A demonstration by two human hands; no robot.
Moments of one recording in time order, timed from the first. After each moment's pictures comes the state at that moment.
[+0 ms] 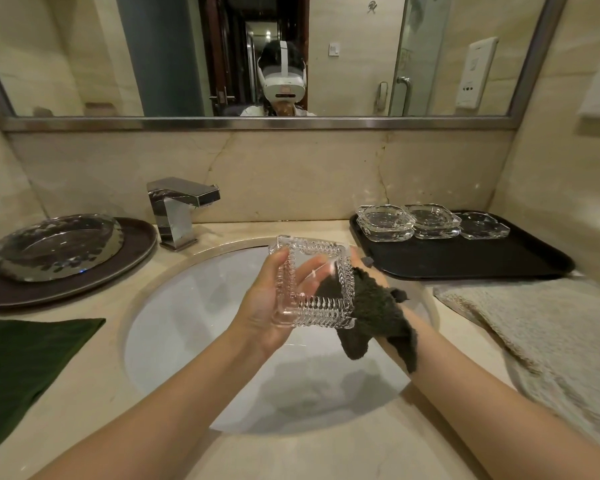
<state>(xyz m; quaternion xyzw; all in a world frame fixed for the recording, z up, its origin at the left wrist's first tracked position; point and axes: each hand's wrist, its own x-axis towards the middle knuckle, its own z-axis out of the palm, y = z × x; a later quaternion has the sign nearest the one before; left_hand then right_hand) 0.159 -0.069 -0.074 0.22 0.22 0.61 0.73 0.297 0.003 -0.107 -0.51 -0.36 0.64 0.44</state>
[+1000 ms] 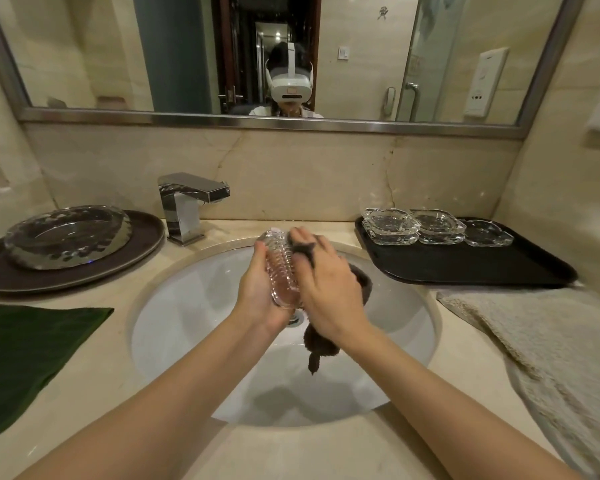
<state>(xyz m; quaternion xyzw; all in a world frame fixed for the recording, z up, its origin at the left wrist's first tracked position) 0.149 -0.061 -0.065 0.20 0.26 0.65 0.68 0.243 -0.051 -0.078 -0.46 -0.78 0.11 0.41</state>
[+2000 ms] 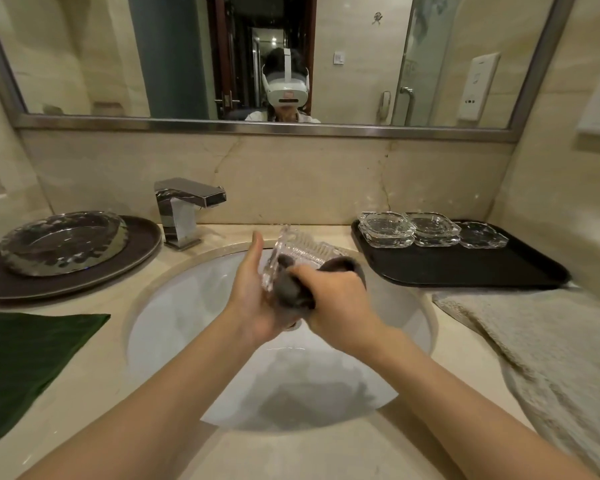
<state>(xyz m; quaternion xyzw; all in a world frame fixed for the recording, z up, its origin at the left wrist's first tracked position) 0.146 -0.070 -0.060 0.17 0.35 0.56 0.73 0.265 -0.056 -0.075 -0.32 -0.86 -0.07 0.39</state>
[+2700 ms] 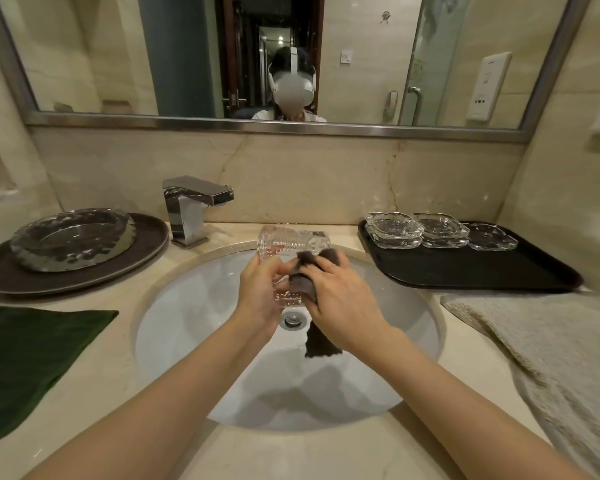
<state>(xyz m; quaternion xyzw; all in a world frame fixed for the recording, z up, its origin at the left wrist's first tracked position) 0.143 -0.061 -0.070 0.30 0.42 0.68 0.53 0.260 -0.043 -0.083 -0.37 -0.87 -0.16 0.29</state>
